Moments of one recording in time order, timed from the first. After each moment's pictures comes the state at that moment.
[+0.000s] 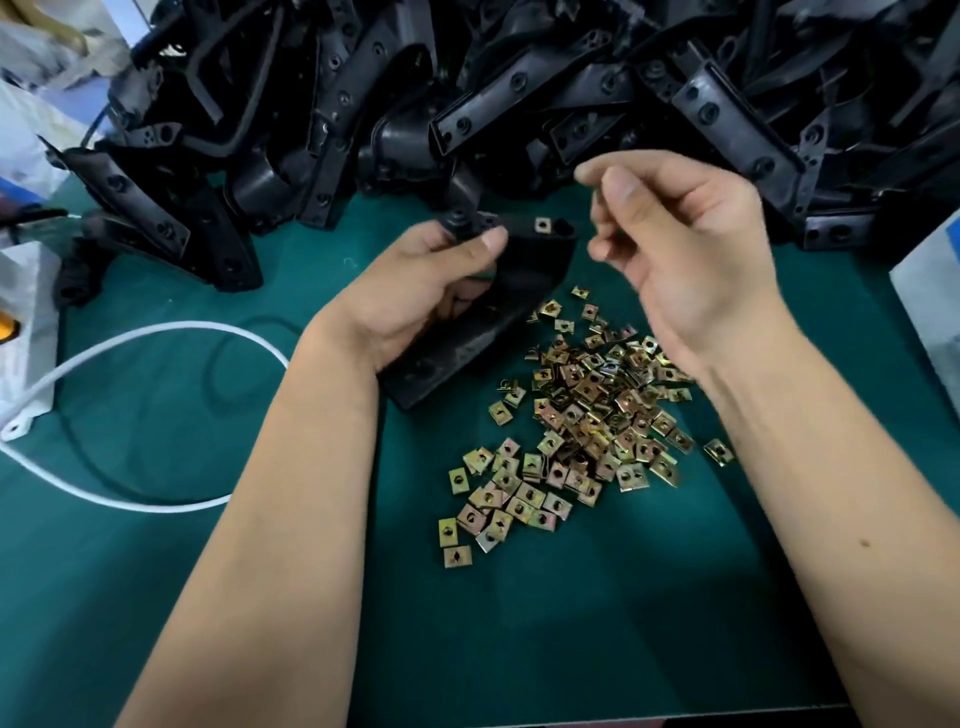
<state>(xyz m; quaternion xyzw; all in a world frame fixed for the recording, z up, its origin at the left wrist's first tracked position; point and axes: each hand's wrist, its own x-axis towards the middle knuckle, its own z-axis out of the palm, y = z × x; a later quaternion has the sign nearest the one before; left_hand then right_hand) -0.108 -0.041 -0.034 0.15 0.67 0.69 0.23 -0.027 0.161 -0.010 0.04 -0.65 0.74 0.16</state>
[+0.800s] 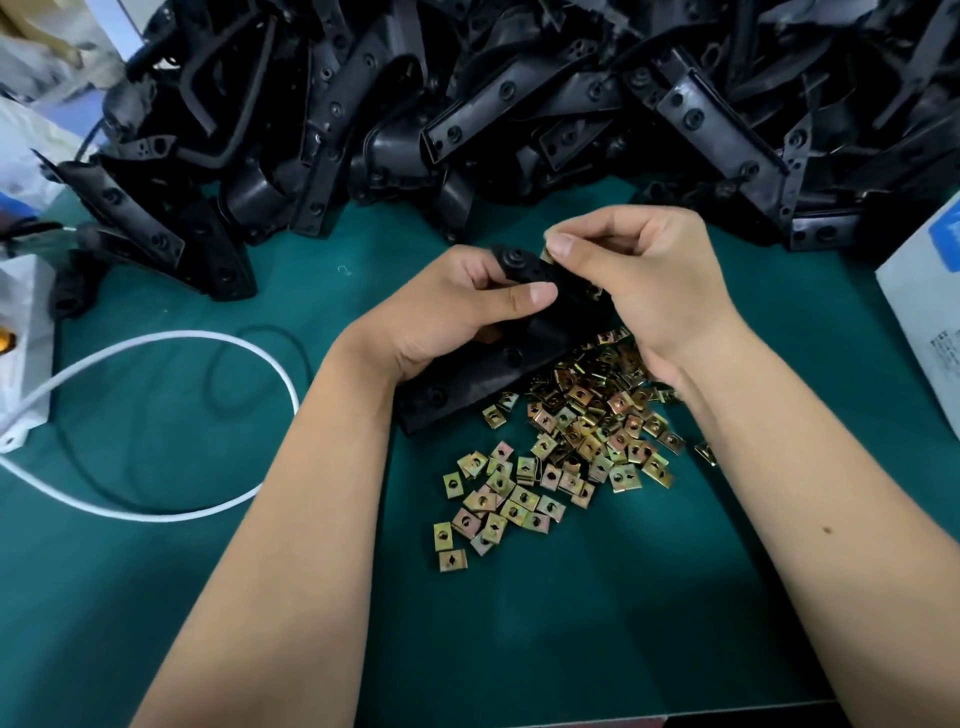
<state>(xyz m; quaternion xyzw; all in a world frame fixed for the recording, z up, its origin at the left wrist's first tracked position) -0.095 -0.026 -0.035 0.27 0.67 0.63 0.29 -0.034 0.159 -0.024 -0.03 -0.73 0.66 0.16</state>
